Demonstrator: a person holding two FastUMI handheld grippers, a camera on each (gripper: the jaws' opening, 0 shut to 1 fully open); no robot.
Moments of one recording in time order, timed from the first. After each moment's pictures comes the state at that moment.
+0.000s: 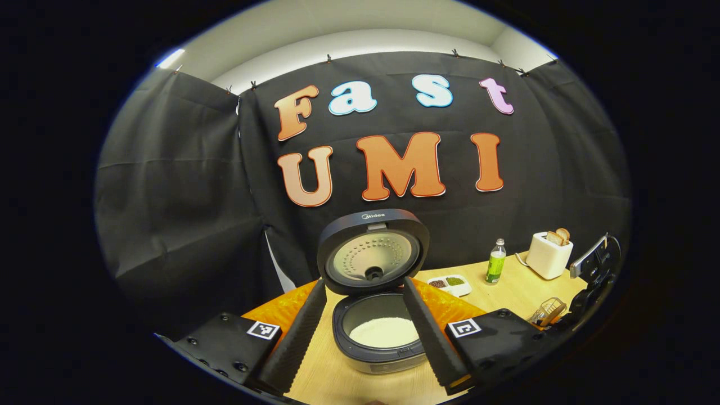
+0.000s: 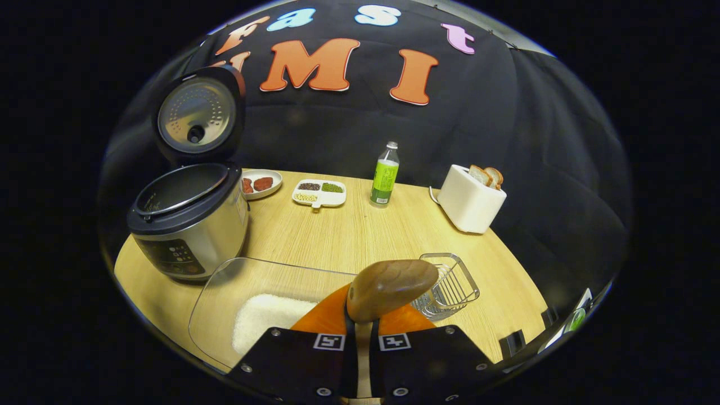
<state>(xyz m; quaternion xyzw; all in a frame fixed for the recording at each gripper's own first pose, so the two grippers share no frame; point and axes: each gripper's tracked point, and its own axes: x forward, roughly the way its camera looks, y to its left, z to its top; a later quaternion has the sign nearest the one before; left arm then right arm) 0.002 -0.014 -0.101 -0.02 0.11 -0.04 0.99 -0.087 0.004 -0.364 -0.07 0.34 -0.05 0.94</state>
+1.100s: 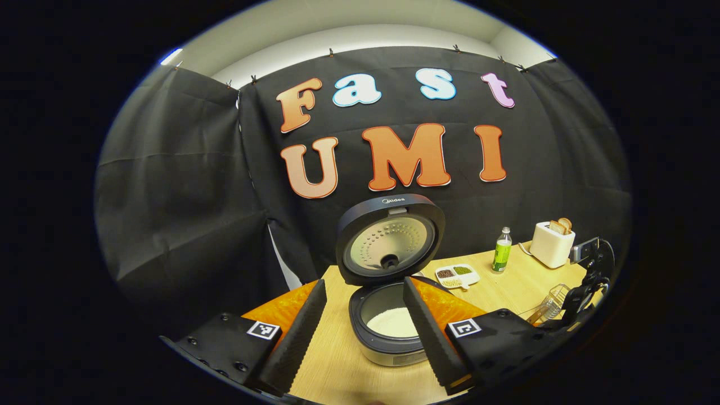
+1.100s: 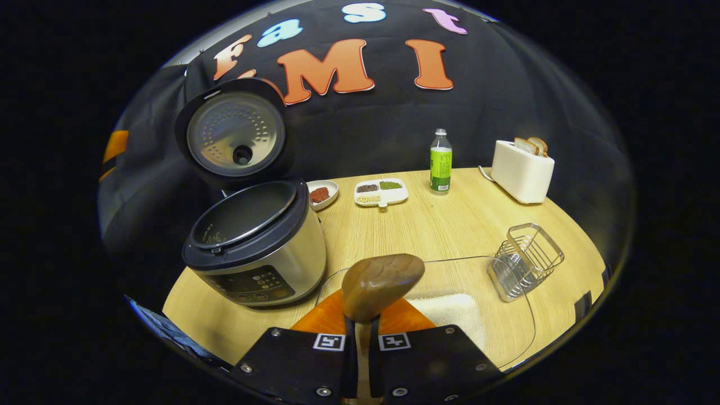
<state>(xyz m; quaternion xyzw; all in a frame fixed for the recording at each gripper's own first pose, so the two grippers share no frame) 0.000 0.025 -0.122 -0.01 0.13 -0.05 0.99 -0.088 0.109 -0.365 0.11 0.36 0.03 0.92</state>
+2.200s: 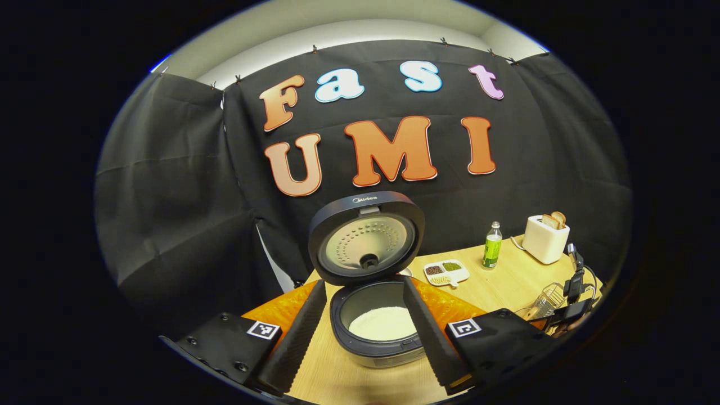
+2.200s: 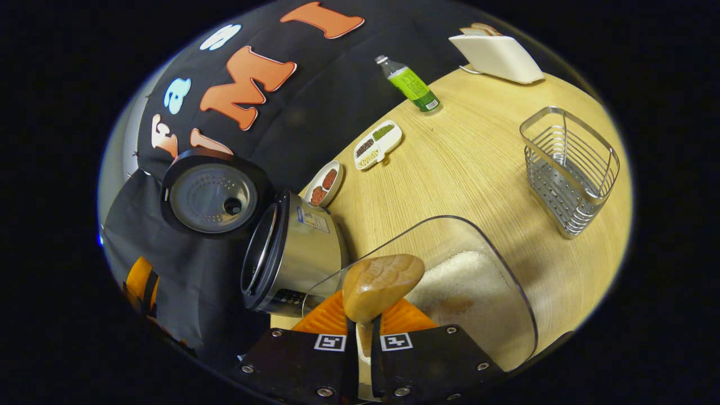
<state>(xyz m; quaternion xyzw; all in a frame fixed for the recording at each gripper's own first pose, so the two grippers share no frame) 0.008 -0.026 -0.116 0.01 0.15 -0.07 0.99 -0.088 0.095 -0.391 0.42 0.46 0.10 0.78</state>
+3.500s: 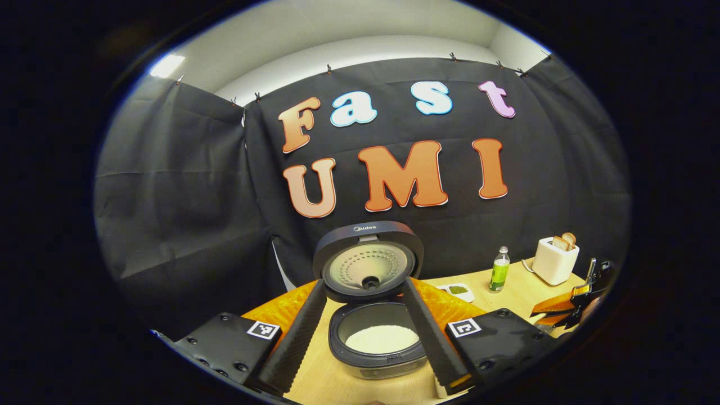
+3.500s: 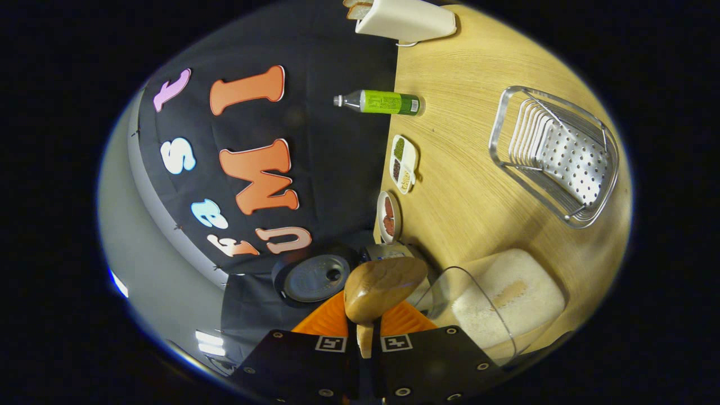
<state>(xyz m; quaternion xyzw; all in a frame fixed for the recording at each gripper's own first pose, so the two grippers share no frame) -0.005 -0.032 -0.079 -0.01 0.07 0.00 1.00 -0.033 0.027 -0.298 0.70 0.36 0.13 0.60</state>
